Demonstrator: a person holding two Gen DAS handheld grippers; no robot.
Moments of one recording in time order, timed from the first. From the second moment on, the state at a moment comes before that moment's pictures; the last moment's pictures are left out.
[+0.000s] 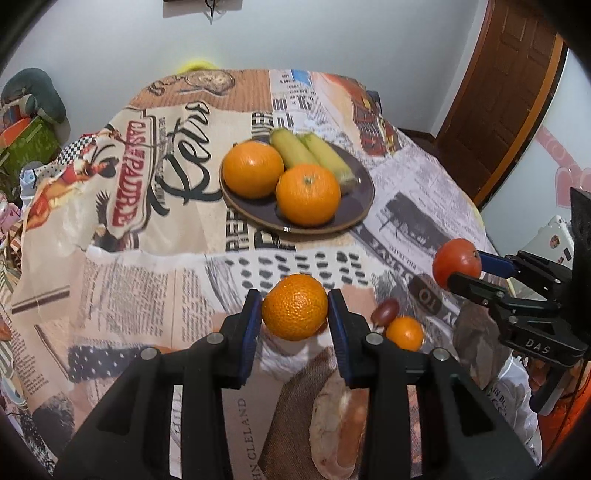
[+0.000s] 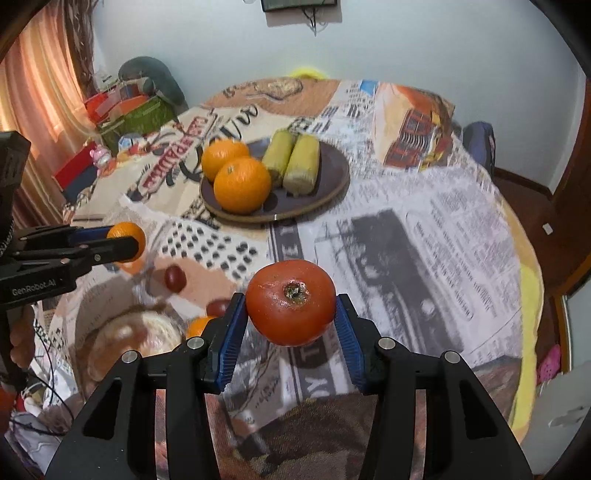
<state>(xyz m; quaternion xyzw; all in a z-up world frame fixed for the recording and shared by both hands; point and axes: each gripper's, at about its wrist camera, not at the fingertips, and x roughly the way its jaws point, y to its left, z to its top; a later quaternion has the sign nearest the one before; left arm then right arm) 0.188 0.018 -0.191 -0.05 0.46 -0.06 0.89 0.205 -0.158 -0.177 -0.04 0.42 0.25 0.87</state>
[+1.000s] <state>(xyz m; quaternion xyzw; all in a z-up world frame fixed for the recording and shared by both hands) 0.291 0.033 -0.158 -0.04 0.40 -0.05 0.91 0.296 -0.135 -0.153 -0.05 0.37 0.25 0.89</state>
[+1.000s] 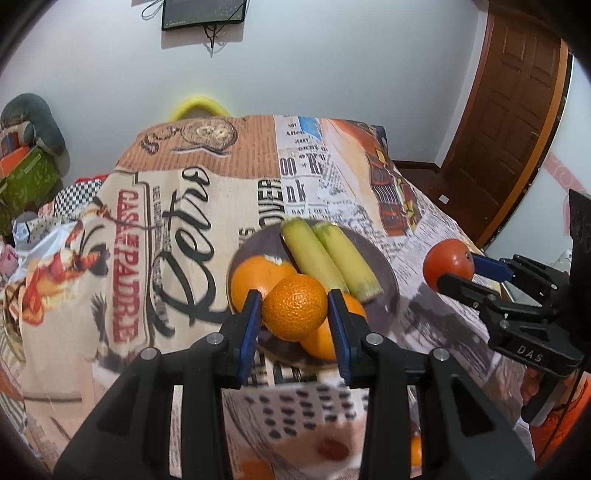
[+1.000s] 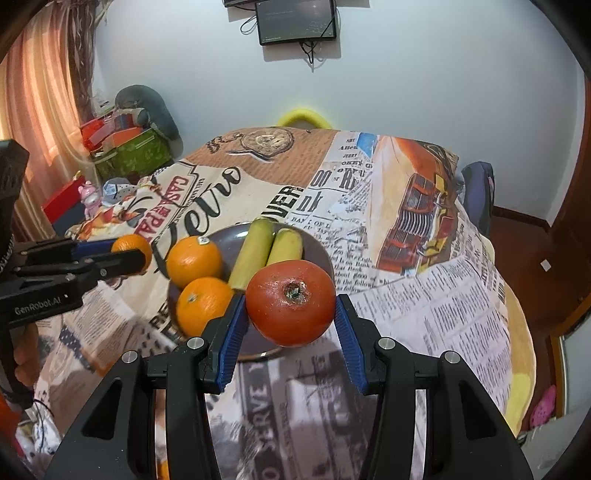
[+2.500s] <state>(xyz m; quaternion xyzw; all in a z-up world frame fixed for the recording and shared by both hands) 0.356 0.018 -0.190 -0.05 0.42 -0.06 0.90 0.362 -0.111 -0.184 -0.08 0.40 0.24 0.88</state>
